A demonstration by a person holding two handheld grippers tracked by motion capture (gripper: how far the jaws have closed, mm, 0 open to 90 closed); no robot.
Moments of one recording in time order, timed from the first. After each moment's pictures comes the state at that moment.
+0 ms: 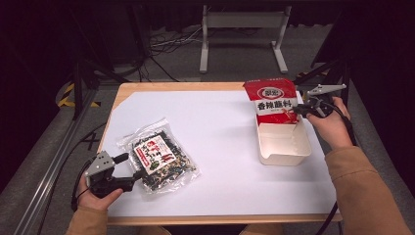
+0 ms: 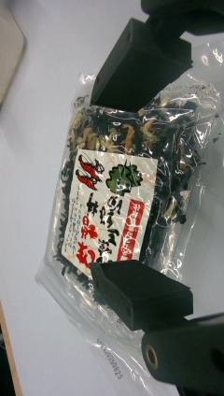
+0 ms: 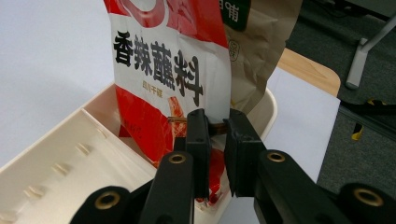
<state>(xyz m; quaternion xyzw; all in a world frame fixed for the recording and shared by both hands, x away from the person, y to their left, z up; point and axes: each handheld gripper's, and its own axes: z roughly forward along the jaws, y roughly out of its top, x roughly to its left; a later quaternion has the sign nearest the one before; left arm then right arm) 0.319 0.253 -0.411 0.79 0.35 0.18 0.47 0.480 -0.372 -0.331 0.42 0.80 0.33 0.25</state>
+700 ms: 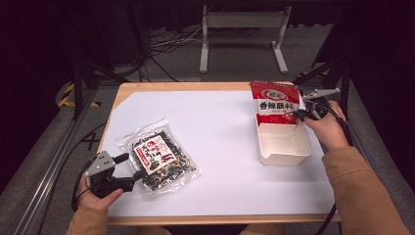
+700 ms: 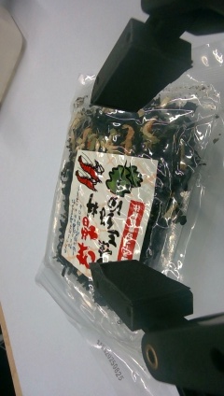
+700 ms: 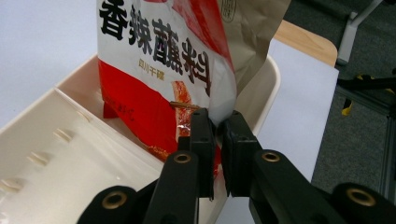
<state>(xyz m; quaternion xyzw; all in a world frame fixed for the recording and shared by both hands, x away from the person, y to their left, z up) 0.319 0.252 -0.411 0.79 0.35 0.18 0.47 0.481 -0.369 -0.347 0.46 0.80 0.29 0.25</state>
